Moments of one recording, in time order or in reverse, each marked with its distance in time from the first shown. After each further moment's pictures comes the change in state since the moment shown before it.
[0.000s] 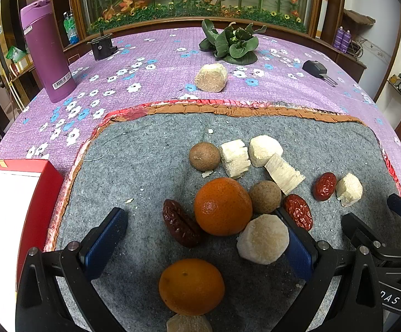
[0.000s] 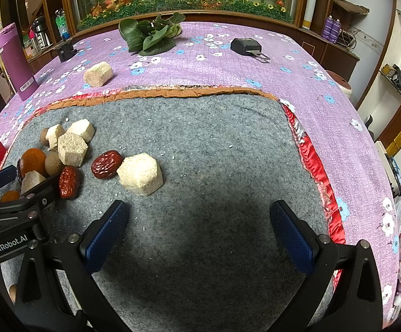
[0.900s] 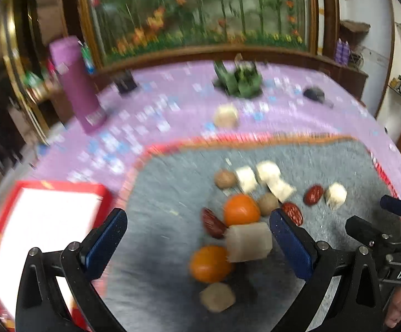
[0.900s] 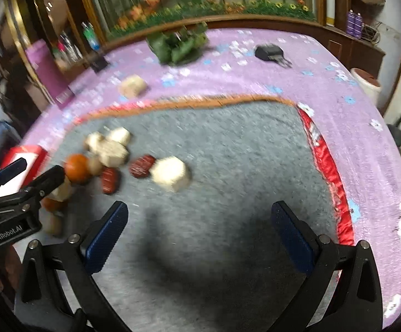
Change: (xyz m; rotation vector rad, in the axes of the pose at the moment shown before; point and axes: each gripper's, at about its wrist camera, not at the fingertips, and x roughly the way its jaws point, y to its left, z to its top) left arm -0.070 0.004 -0.004 0.040 -0.189 0.116; right arm -0.025 -0.018 -0.002 -0.011 -0.077 0.219
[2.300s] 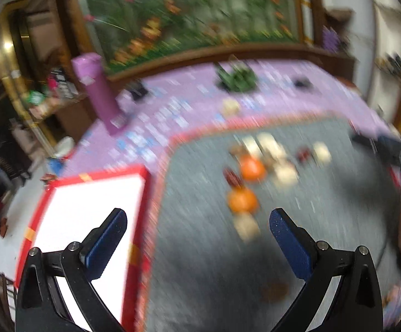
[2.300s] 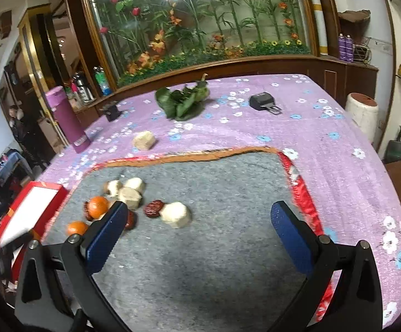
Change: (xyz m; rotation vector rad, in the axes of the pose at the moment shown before) left arm -0.050 0.021 -0.037 0.161 0.079 -0.018; right arm -0.036 -0.016 0.003 0.074 -0.179 0.052
